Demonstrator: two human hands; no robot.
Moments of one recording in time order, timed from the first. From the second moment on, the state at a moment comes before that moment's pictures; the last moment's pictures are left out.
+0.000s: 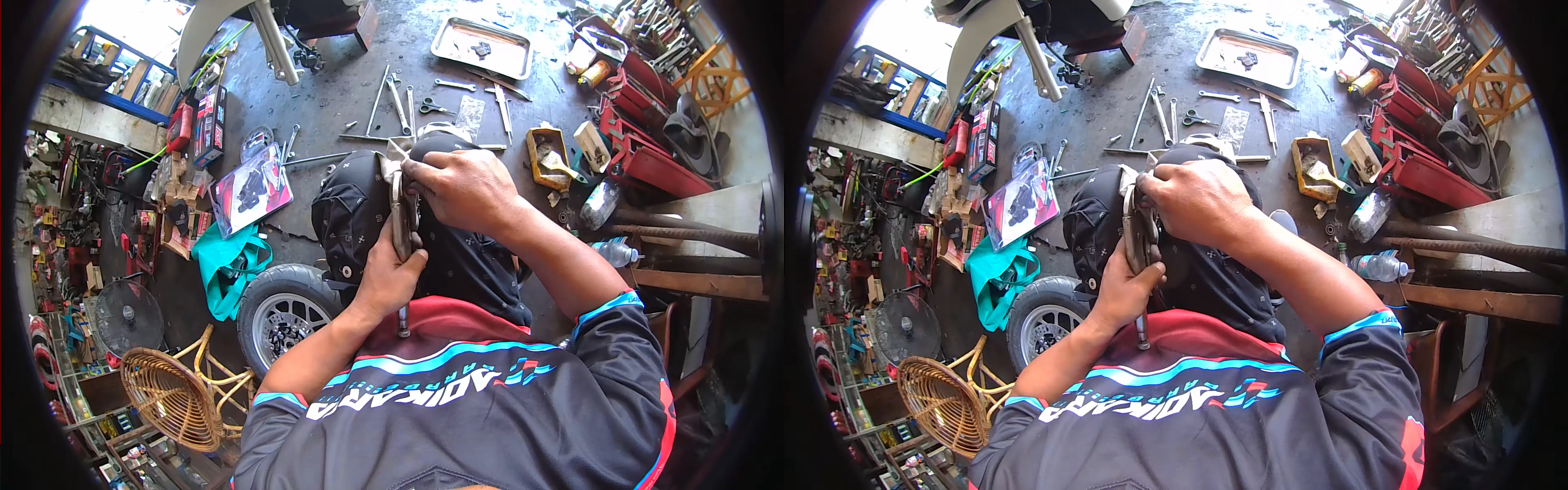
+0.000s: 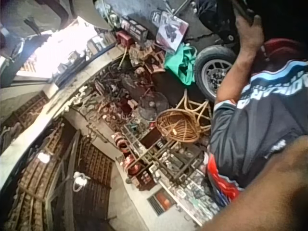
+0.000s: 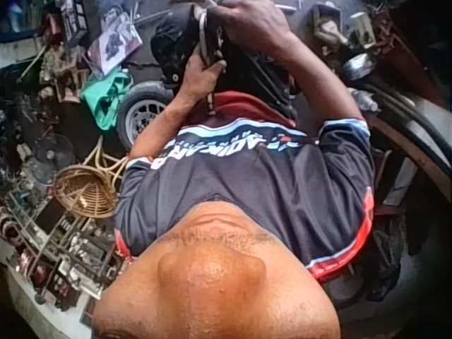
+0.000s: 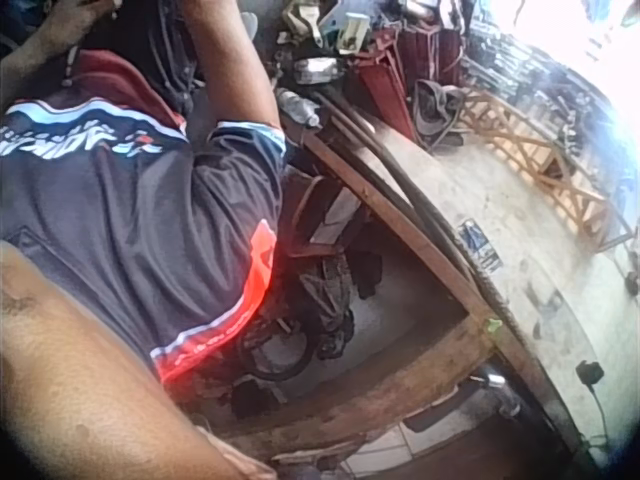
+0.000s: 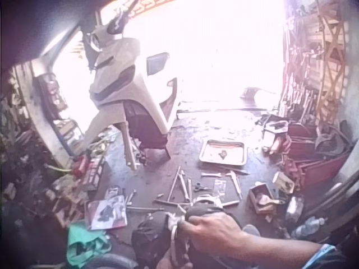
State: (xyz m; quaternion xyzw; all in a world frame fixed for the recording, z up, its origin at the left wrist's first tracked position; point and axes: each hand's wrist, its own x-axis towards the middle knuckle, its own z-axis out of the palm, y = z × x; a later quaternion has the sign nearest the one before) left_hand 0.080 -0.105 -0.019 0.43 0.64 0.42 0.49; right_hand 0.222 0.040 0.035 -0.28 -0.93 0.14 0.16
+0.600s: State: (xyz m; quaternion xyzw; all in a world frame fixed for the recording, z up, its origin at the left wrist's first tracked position) left_hand 0.096 -0.065 0.019 0.45 0.59 0.61 0.29; right_hand 0.217 -0.076 -0.010 -0.34 -0.76 0.51 0.22
